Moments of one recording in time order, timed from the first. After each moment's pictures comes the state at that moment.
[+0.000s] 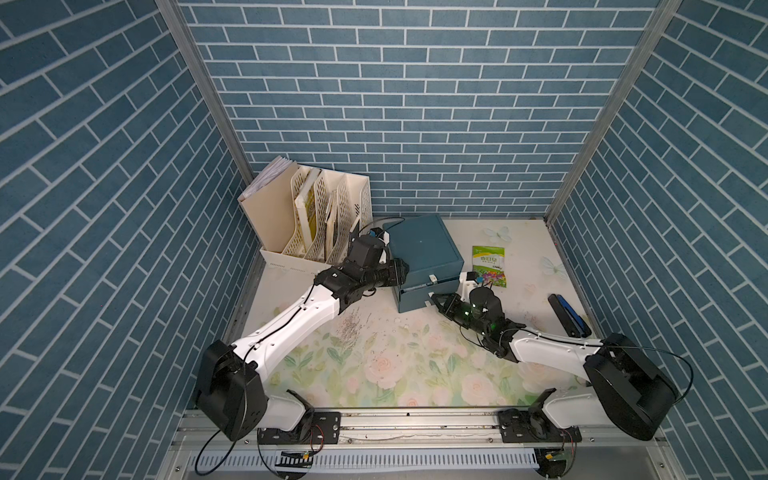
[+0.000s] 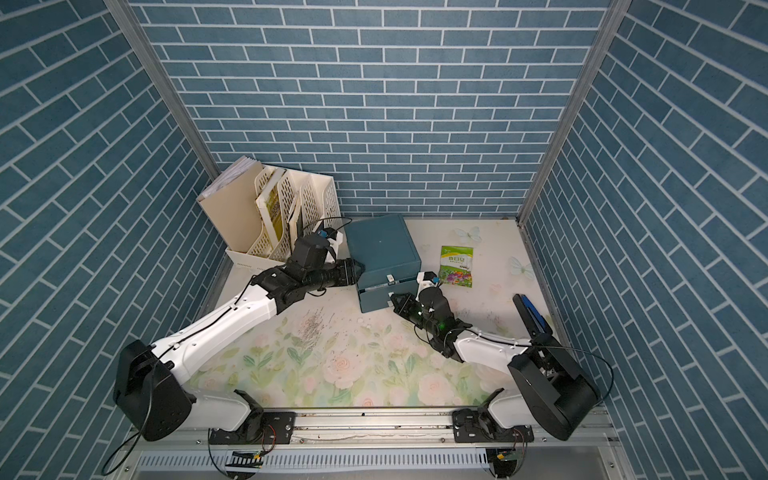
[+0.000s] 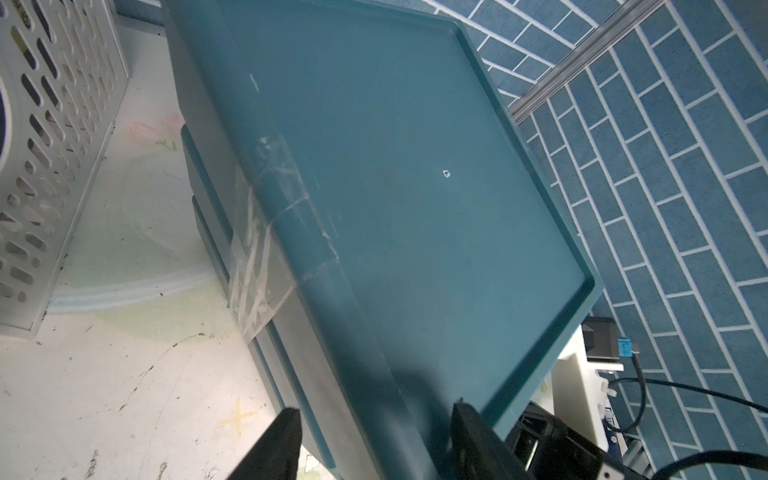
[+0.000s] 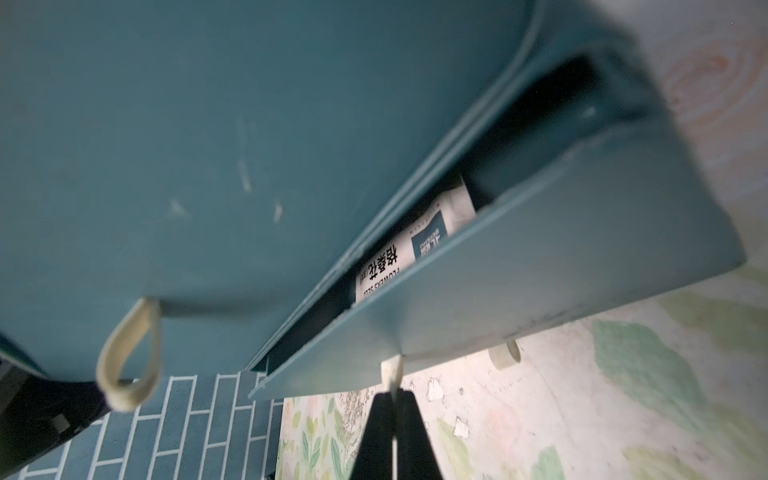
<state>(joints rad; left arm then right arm) -0.61 1.40 1.16 -0.39 0.10 -0.58 0.72 1.36 0.50 0.47 -0.13 1.07</state>
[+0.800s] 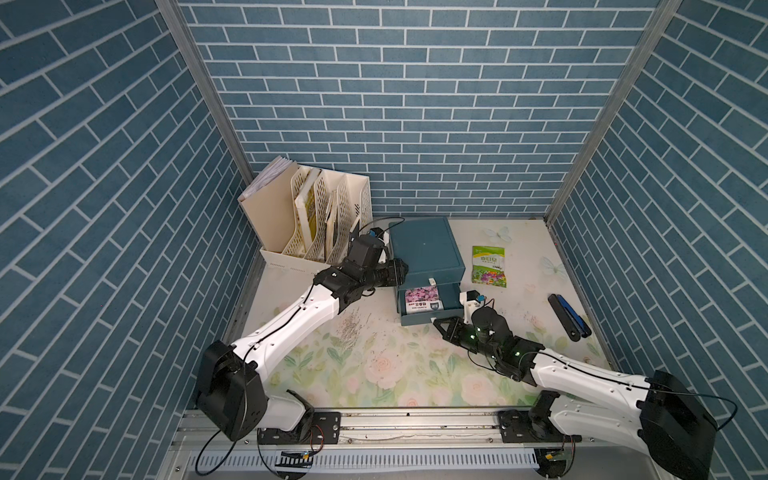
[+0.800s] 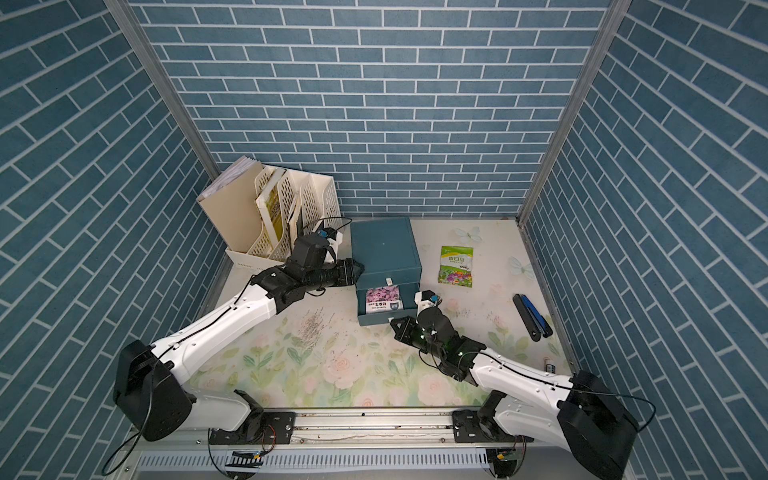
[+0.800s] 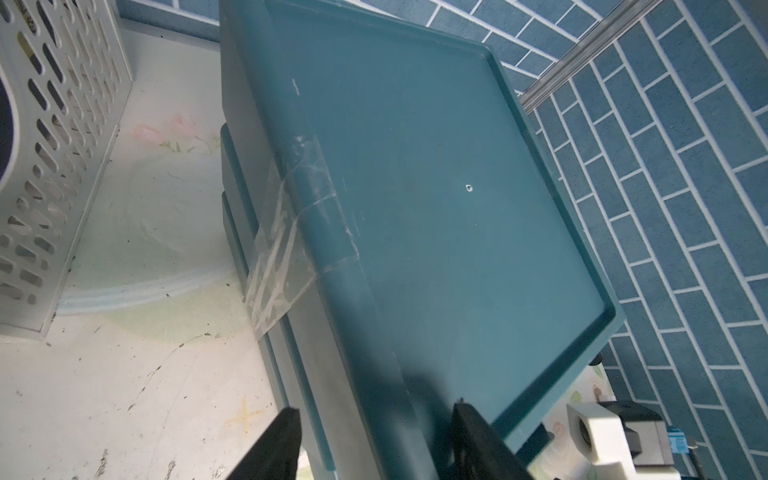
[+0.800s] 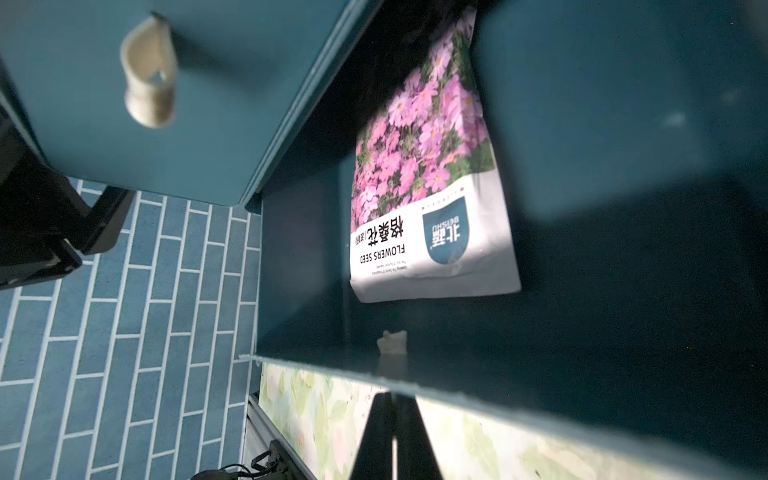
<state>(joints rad) -0.60 1.40 1.16 -0.40 0.10 -0.56 0.90 1.06 0.42 0.14 -0.05 1.09</state>
